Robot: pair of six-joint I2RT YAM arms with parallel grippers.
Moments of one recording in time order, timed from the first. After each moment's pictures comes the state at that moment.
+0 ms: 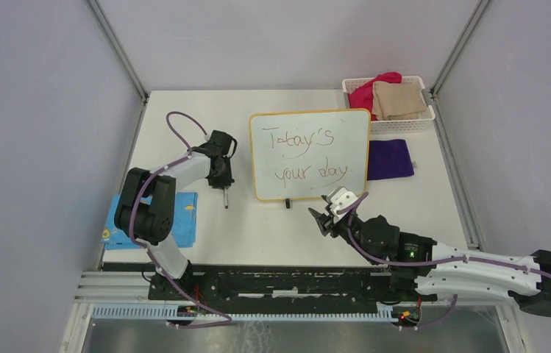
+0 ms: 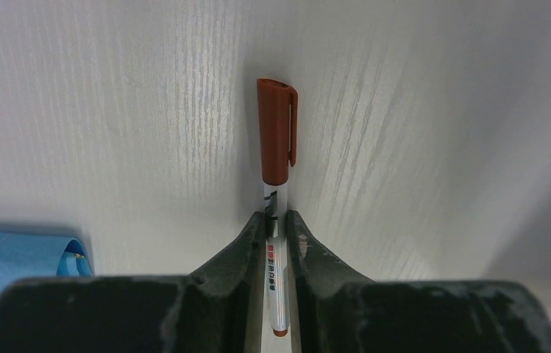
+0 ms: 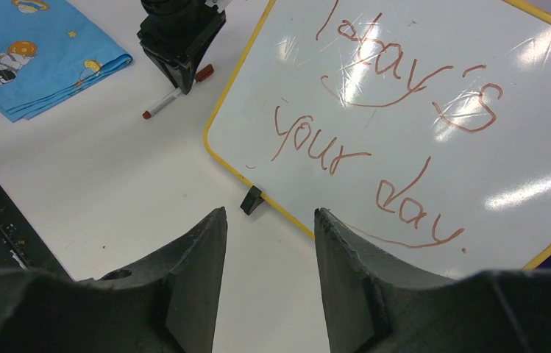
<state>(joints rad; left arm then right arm) -0.31 1.73 1.03 -0.49 -0.15 -0.40 1.32 0.68 0.52 0.02 0.61 -0.08</state>
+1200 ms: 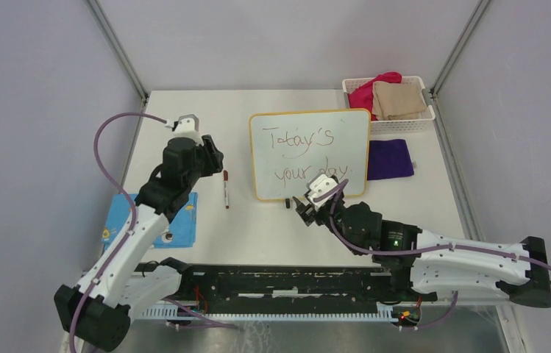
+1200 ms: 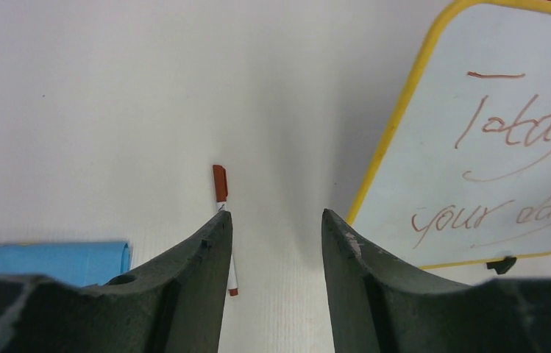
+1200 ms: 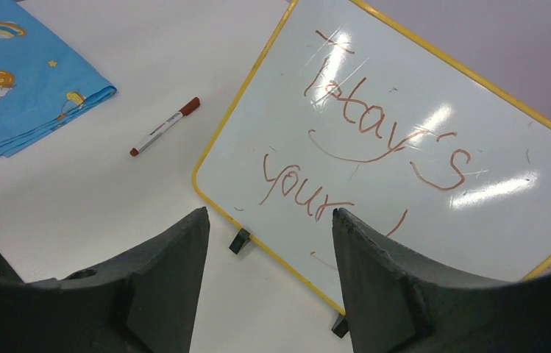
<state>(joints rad) -0.36 1.01 0.92 -0.41 -0.21 -0.38 1.32 0.87 0.72 0.02 0.65 -0.15</state>
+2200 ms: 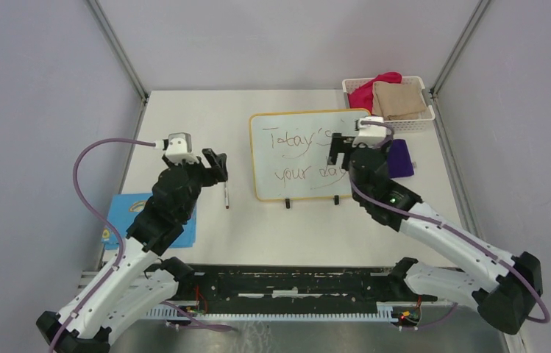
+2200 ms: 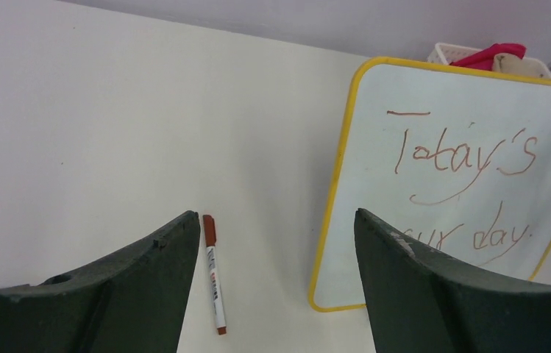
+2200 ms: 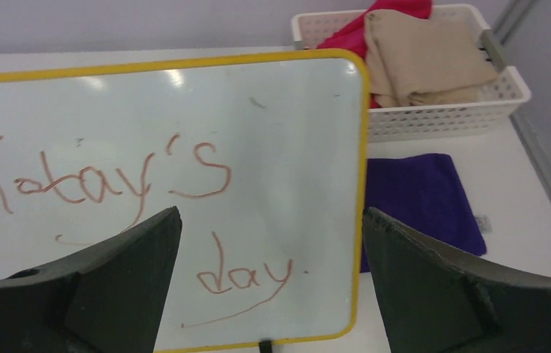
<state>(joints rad) -0.57 0.67 0.71 -0.18 -0.44 -0.33 0.79 1.10 0.87 0.00 0.79 0.17</state>
